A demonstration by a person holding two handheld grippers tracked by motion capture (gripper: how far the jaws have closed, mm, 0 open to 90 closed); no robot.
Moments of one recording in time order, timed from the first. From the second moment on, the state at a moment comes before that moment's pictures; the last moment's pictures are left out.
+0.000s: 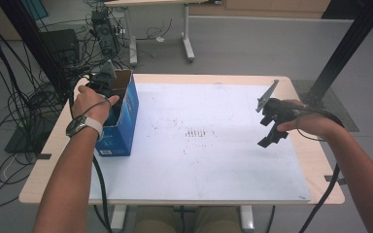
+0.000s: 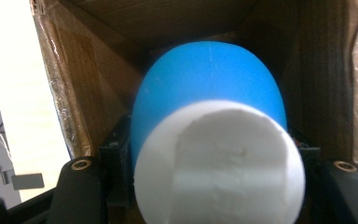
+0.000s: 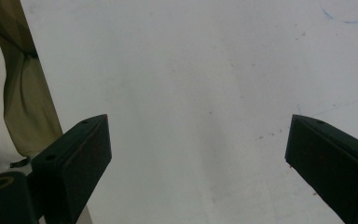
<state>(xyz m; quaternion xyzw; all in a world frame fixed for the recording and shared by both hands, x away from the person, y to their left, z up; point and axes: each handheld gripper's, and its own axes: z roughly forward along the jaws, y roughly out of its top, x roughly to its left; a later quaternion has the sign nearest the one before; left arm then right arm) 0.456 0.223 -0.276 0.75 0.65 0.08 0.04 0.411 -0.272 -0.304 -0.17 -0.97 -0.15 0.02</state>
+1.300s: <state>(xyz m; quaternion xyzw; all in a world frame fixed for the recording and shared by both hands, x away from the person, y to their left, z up) 0.454 0.222 -0.276 0.75 0.65 0.09 0.04 0.410 -0.270 -0.305 -0.17 -0.97 -0.15 0.02</state>
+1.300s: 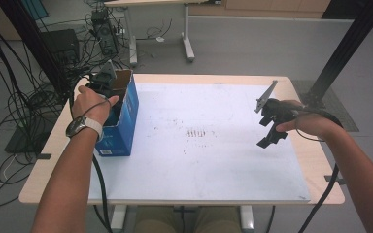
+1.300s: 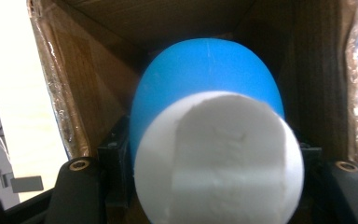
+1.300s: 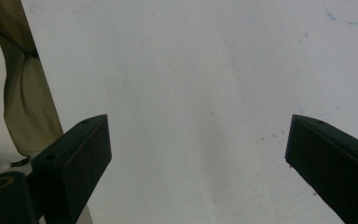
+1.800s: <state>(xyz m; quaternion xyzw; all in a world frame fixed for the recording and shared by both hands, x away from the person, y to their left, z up) 0.450 0.225 -0.266 0.77 0.63 0.09 0.06 0.408 -0.268 -0.304 -0.17 -0.97 -0.15 0.02</state>
